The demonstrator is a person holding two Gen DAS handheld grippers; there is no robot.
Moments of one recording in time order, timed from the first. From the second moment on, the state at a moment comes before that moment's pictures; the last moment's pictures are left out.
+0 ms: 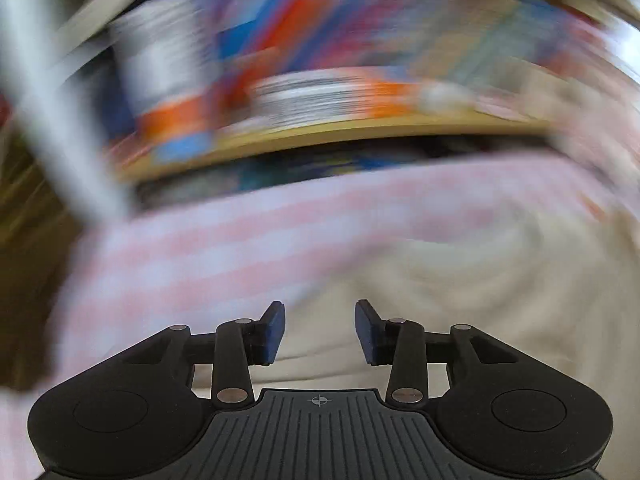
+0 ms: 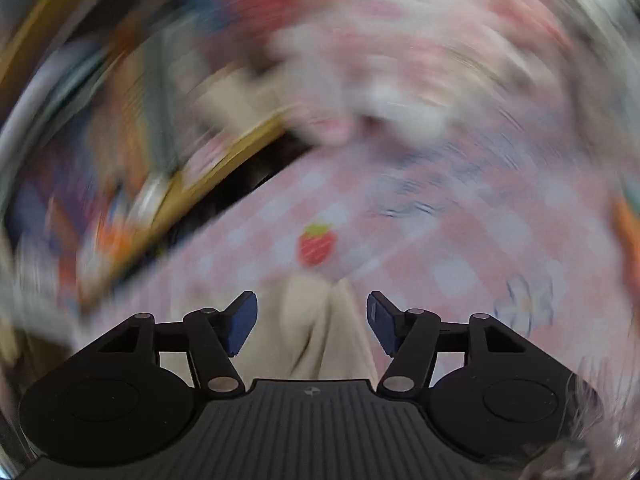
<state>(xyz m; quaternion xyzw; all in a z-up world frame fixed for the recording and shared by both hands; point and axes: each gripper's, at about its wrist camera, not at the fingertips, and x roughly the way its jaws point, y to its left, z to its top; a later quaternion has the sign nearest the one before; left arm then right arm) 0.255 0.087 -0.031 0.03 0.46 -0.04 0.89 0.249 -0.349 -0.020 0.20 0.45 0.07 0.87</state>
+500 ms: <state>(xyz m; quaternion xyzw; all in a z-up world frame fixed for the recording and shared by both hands) 0.128 0.036 -0.015 0.07 0.38 -0.14 0.91 0.176 -0.139 -0.055 -0.39 0.33 0.41 0.76</state>
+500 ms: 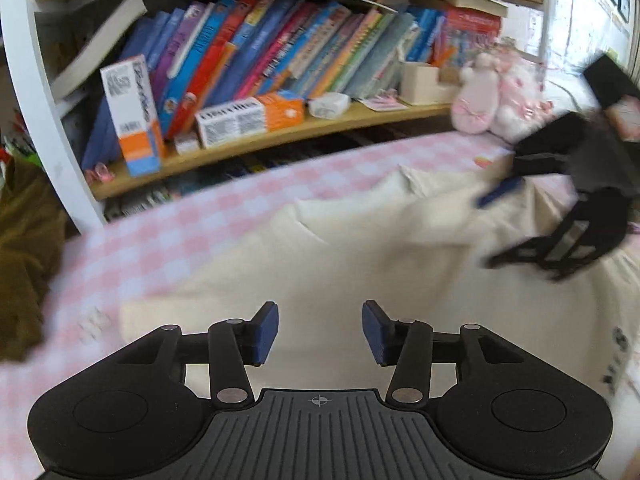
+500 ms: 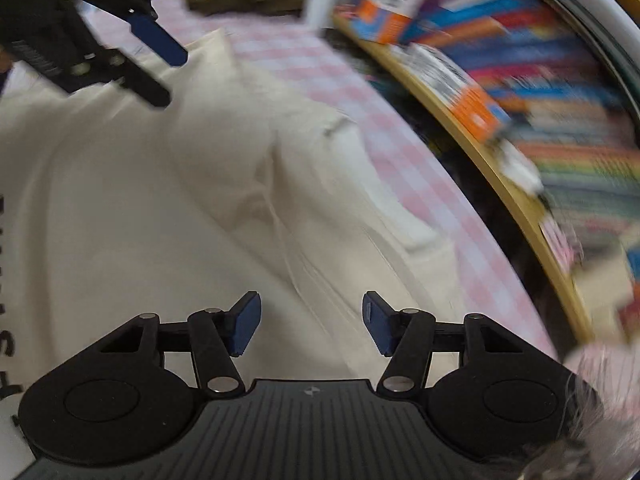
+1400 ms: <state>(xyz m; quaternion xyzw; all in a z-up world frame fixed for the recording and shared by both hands) 0.145 0.167 -0.013 0.00 0.40 0.02 0.91 0.287 -0.302 -0.047 -0.08 0.44 0.16 0.88</state>
